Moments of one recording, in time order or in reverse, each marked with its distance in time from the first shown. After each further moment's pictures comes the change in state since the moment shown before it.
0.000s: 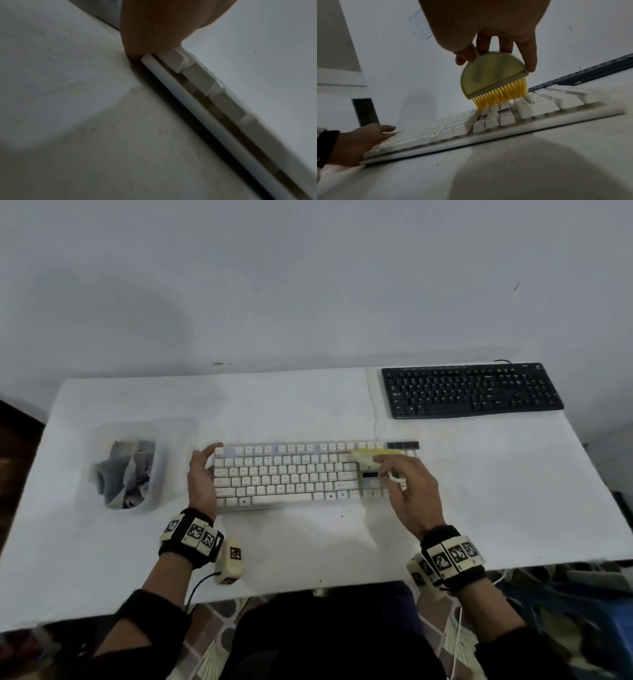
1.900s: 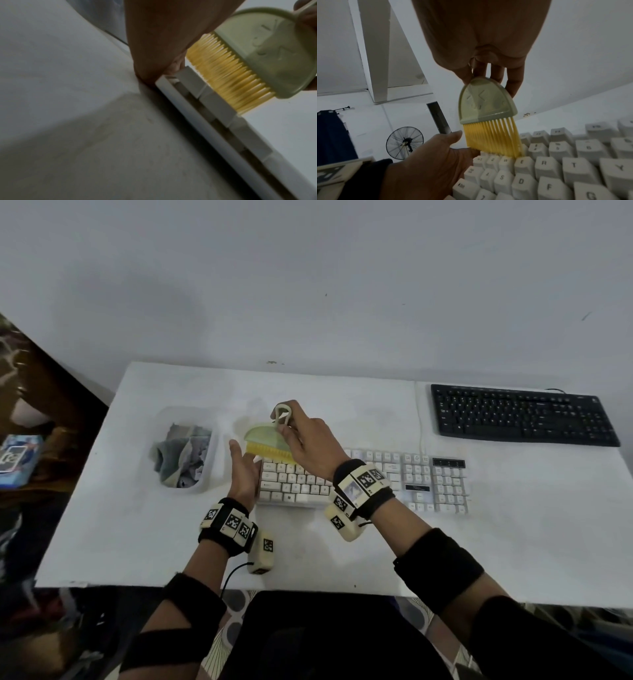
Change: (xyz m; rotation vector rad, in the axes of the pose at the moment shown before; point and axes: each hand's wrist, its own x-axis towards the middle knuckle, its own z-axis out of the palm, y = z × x) left_hand -0.001 0.013 -0.014 -0.057 -0.137 -0.161; right_hand 0.116 -0.156 0.164 0.201 -0.447 -0.211
